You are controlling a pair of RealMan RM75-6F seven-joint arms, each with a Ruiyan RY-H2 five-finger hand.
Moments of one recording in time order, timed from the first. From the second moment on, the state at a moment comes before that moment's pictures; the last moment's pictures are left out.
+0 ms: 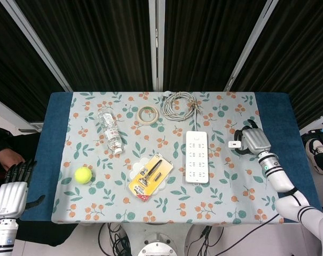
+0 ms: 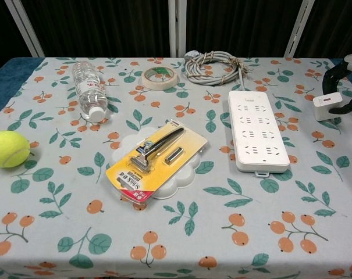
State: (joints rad) left arm -0.05 -1.24 -0.02 -1.59 1.47 1.49 0.16; right arm 0.63 -1.55 0.09 -0.81 -1.43 0.90 0.40
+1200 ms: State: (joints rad) left arm -0.06 -1.26 -0.02 -1.52 1.46 1.47 0.09; right arm 0.70 -1.67 0.21 -0.99 -1.35 0.95 0.45
